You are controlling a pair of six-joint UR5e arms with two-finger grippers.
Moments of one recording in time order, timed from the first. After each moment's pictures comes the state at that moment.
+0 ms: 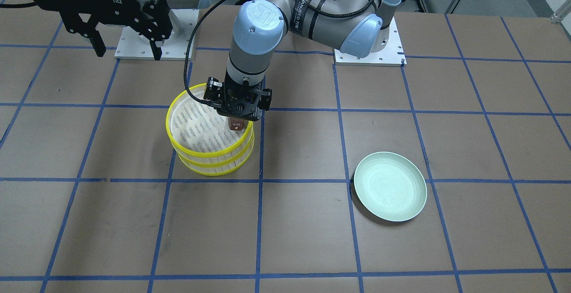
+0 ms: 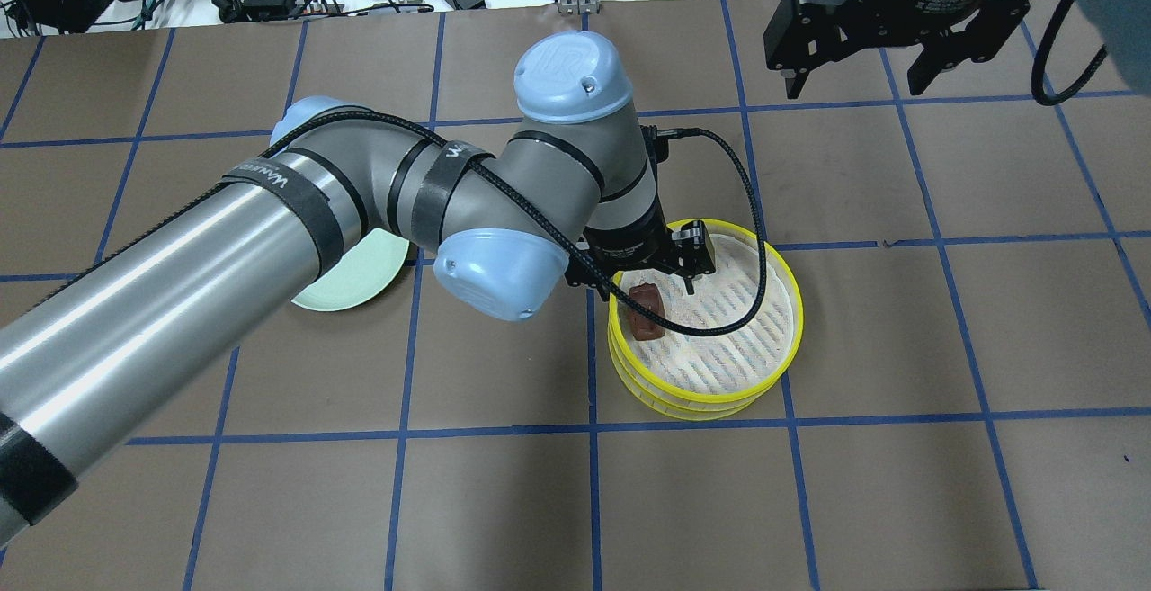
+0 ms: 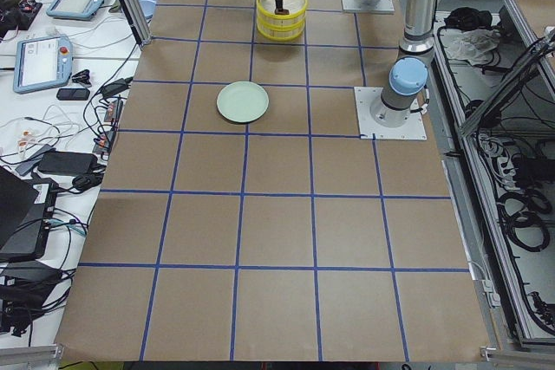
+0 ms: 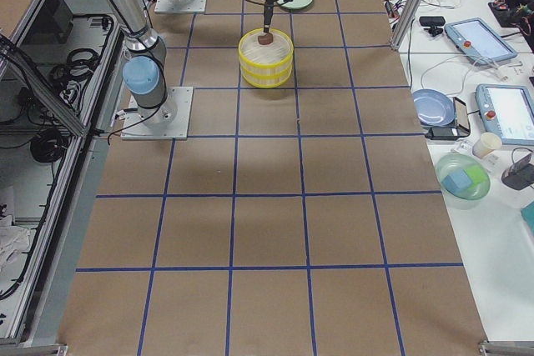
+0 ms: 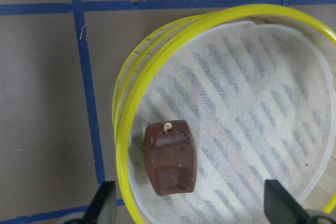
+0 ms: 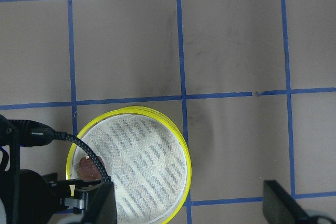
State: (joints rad) left arm -2.03 -1.86 -1.68 -1.17 1.34 -0.41; right arm 1.64 -1.63 1.47 -1.57 -1.61 0.11
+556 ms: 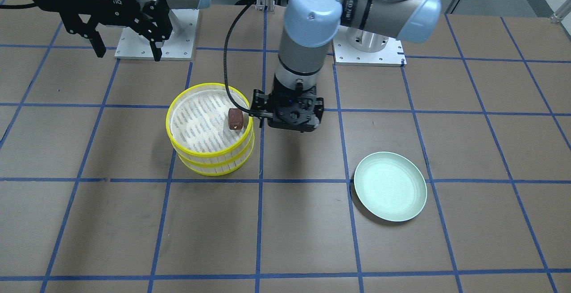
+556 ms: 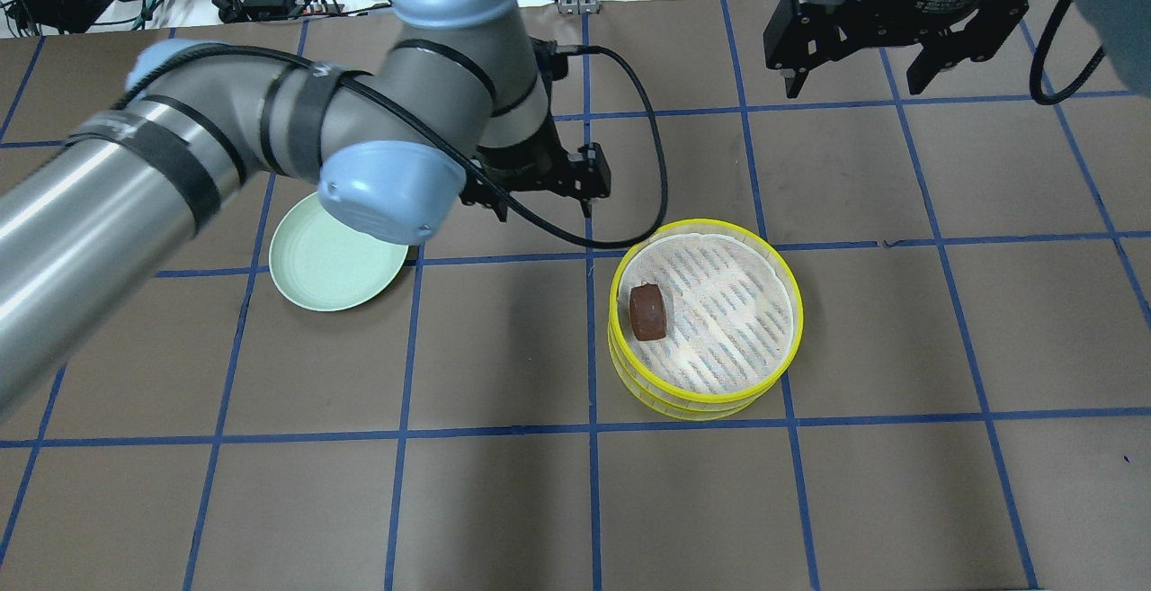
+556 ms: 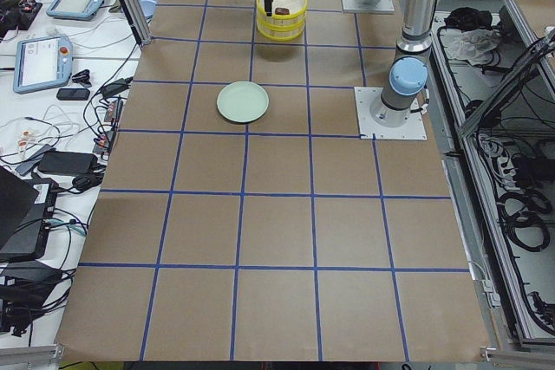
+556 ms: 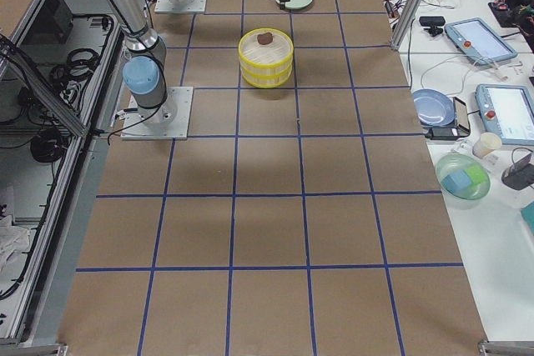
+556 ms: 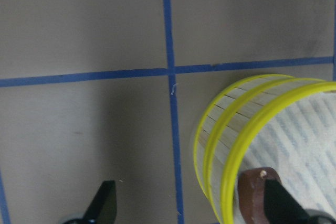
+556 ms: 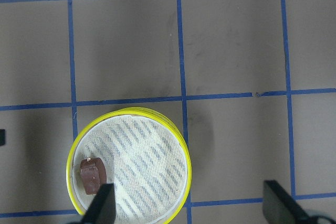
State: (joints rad) left arm -1.84 -1.78 -1.61 -1.25 1.49 -0.24; right arm 1.64 -1.63 1.47 -1.57 -1.61 0.11
